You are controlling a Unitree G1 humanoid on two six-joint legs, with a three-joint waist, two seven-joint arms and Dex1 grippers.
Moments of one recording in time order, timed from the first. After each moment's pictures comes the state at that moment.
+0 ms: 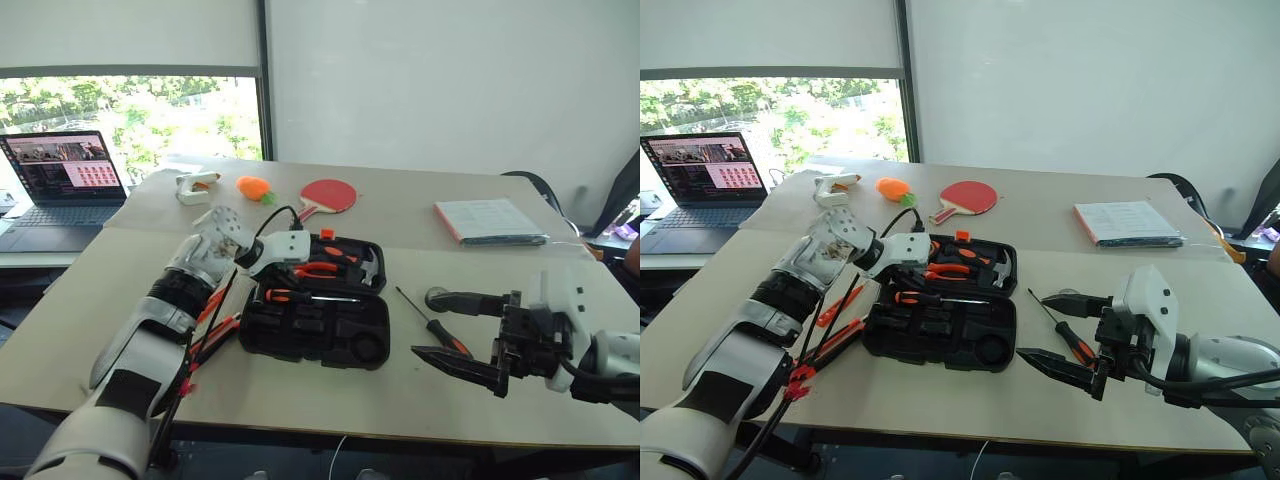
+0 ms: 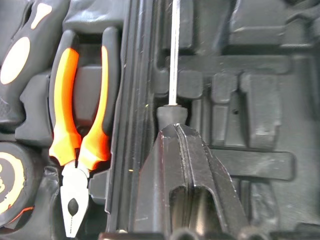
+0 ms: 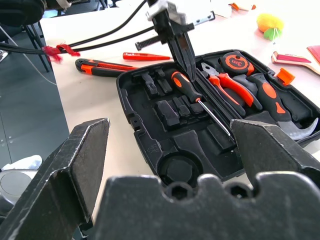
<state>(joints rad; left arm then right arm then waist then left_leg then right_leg) -1.12 0.48 -0.43 0.70 0.21 0.14 -1.39 0.04 -0.97 -0.45 -0.75 0.99 0.71 0.76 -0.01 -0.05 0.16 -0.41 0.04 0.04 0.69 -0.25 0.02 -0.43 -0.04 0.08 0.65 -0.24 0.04</state>
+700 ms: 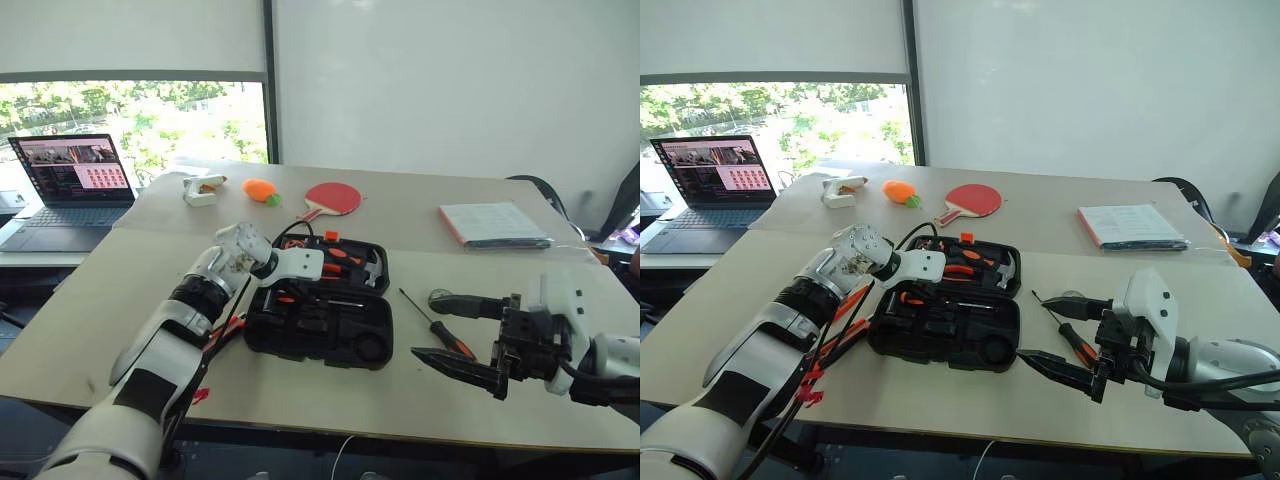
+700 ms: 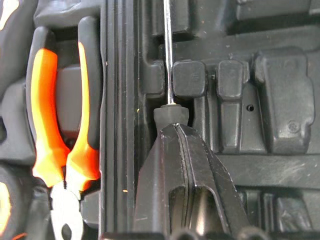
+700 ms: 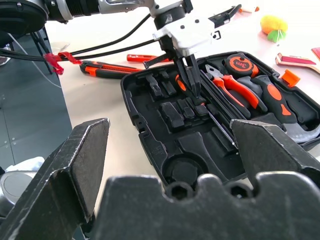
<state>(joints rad) -1.13 0.42 -0.49 0.81 0.32 -0.06 -1.30 0.06 -0.96 -0.45 -0.75 0.98 0.71 0.76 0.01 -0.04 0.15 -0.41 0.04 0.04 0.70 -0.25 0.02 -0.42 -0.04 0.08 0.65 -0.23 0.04</state>
